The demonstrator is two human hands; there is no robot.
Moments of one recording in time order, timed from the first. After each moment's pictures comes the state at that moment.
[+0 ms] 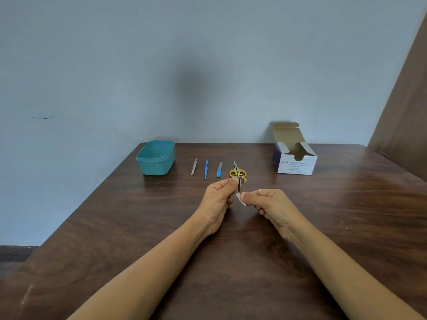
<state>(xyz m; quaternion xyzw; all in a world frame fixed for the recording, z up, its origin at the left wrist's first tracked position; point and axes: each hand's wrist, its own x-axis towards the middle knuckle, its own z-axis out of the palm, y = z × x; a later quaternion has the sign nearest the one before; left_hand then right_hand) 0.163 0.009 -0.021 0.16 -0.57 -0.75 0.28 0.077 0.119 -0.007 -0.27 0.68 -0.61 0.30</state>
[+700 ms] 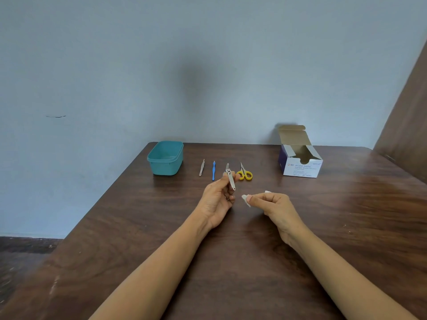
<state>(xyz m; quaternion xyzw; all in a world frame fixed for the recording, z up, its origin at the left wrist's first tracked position) 0.169 -0.008 -0.007 0.20 -0.40 -0.86 0.26 0.079 0.115 -0.017 -0.28 0.69 -0.63 0.25</state>
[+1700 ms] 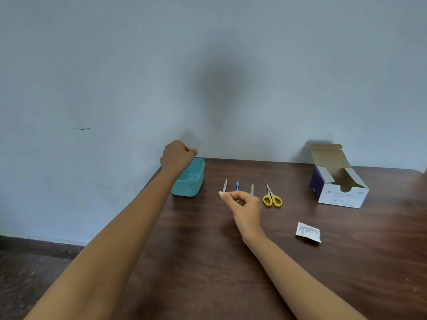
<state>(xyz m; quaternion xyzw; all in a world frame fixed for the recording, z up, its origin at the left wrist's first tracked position) 0.181 -0.217 0.071 0.47 -0.78 -0.23 0.34 0.104 -0.039 -0.029 -0.32 0.66 -0.67 0.11</state>
